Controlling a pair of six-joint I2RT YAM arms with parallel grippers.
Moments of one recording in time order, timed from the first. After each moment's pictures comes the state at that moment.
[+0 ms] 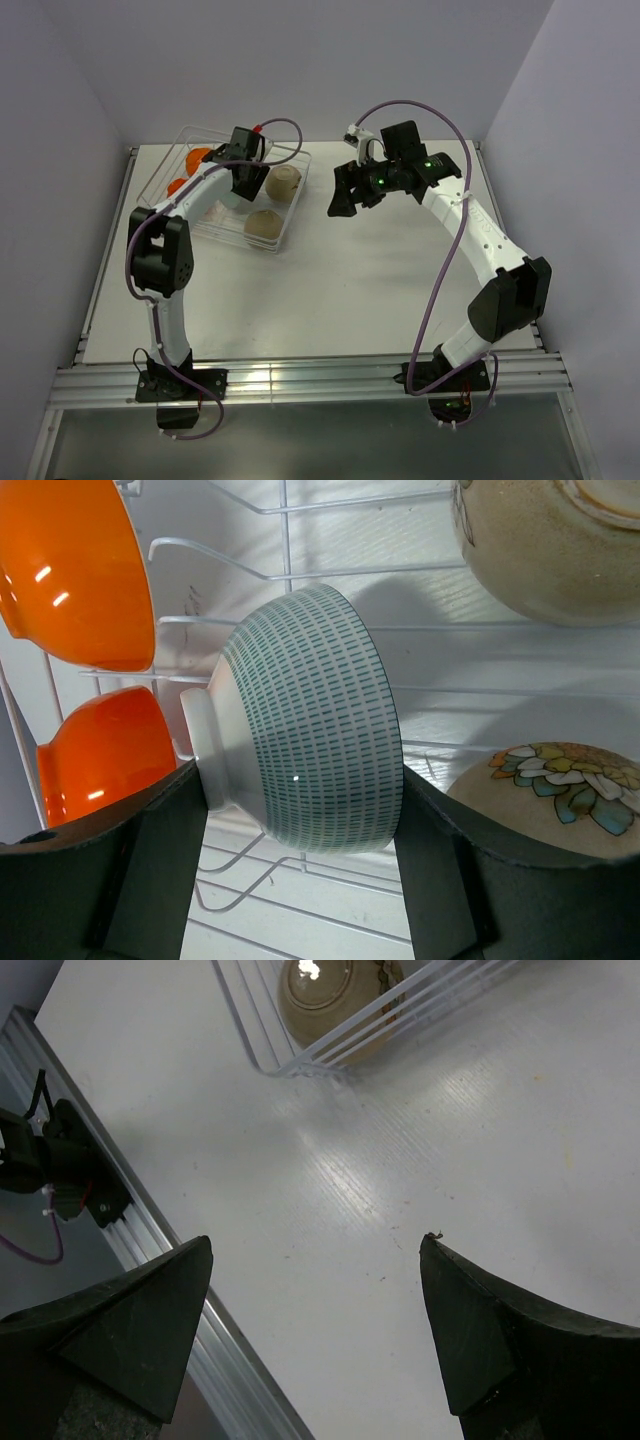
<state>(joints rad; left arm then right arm) -0.34 2.02 1.72 -0.63 -0.32 0.23 0.38 1.57 1.58 -0.81 -0.60 -0.01</state>
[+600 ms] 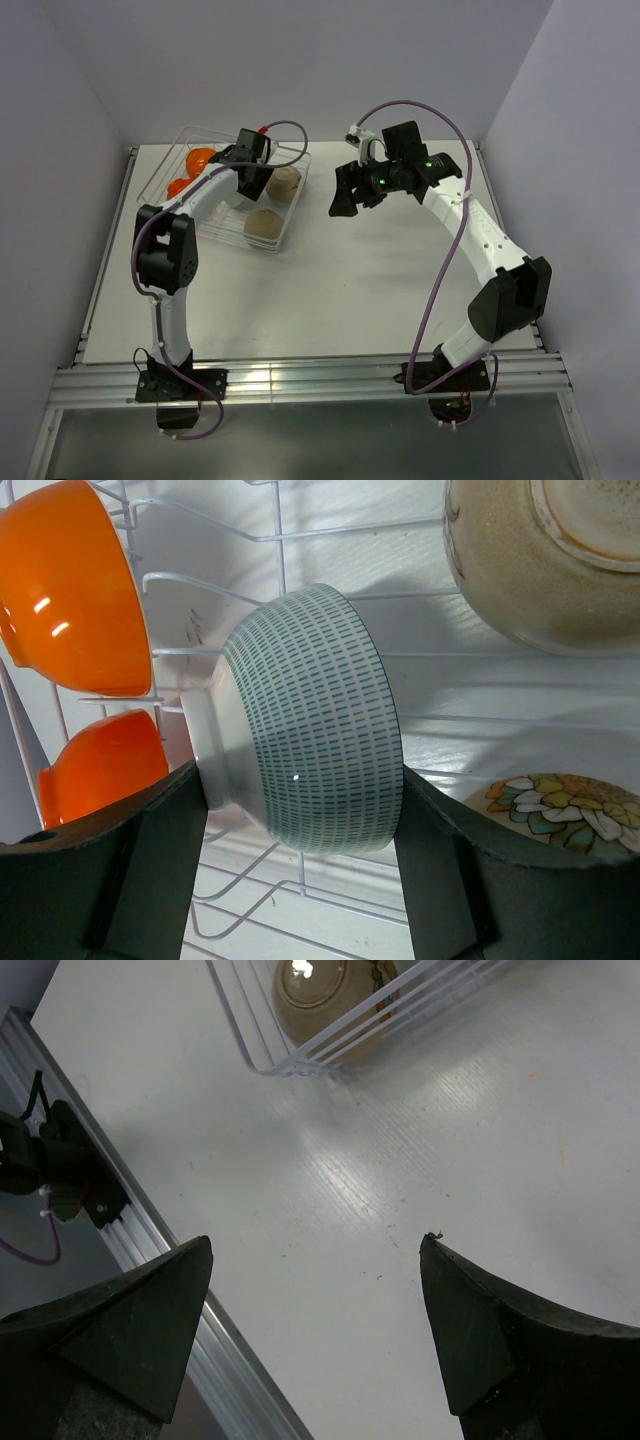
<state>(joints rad) -0.36 2.06 1.73 -0.59 -0.35 0.25 0.37 1.57 1.57 -0.81 -0.60 -0.01</state>
